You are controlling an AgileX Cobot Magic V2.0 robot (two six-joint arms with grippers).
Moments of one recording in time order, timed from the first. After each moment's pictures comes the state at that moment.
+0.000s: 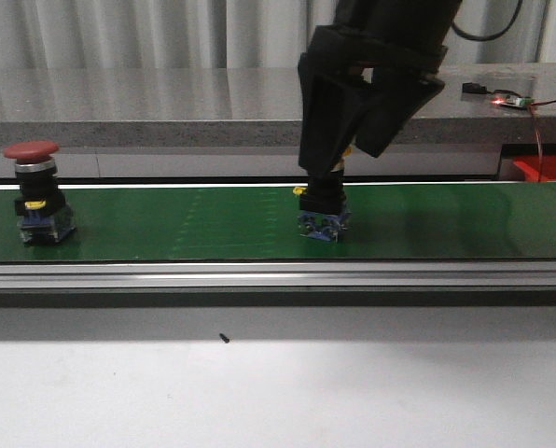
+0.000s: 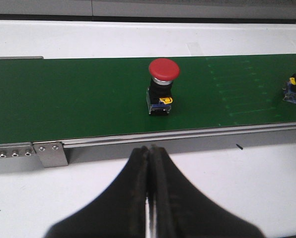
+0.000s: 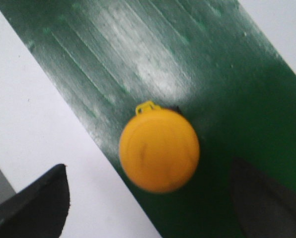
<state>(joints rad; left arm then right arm) -0.16 0.48 -0.63 -0.12 0.77 -0.01 0.43 1.78 -1.50 0.24 1.01 -0.48</state>
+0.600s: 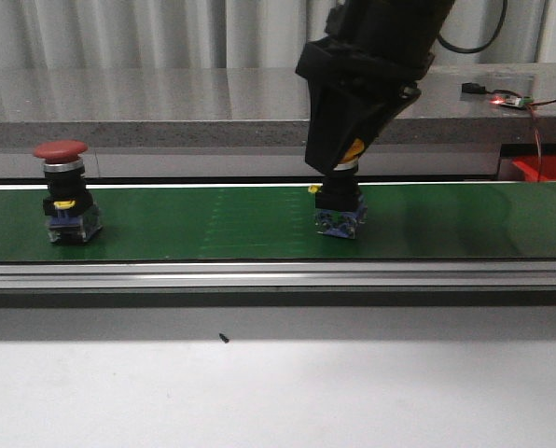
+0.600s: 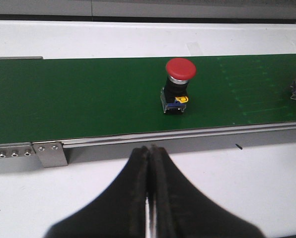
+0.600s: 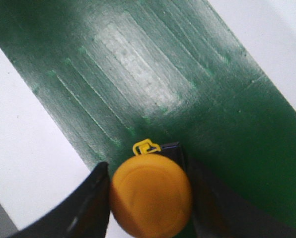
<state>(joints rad) -0.16 0.48 -0.63 -0.12 0.77 -0.01 0.42 1.79 -1.50 0.25 0.96 -0.50</state>
